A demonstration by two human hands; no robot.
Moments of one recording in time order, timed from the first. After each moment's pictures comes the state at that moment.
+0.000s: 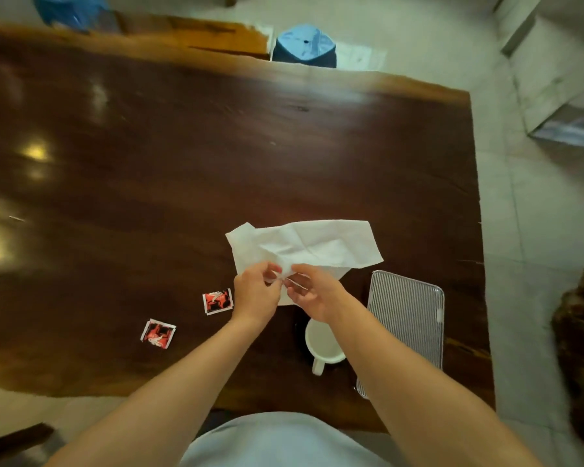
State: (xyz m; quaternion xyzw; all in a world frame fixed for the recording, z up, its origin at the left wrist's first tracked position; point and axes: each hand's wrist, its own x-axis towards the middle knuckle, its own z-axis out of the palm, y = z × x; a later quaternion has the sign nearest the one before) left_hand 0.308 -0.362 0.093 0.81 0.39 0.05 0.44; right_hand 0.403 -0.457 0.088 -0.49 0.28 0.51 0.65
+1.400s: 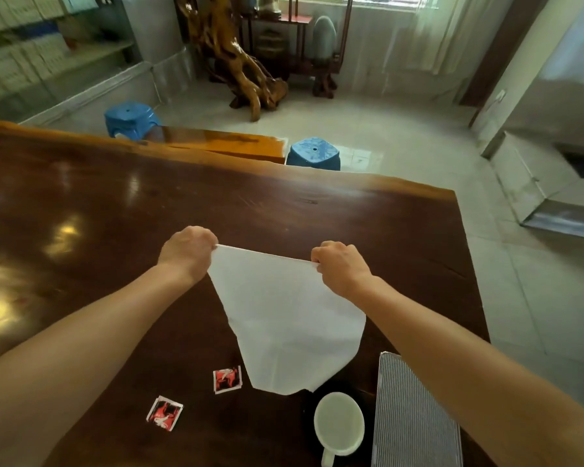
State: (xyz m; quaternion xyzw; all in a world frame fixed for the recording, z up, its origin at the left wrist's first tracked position) left_hand 0.332 -0.191 0.263 0.95 0.30 0.04 0.05; right_hand 0.505 -0.408 0.228 -0.88 -0.47 0.05 0.08
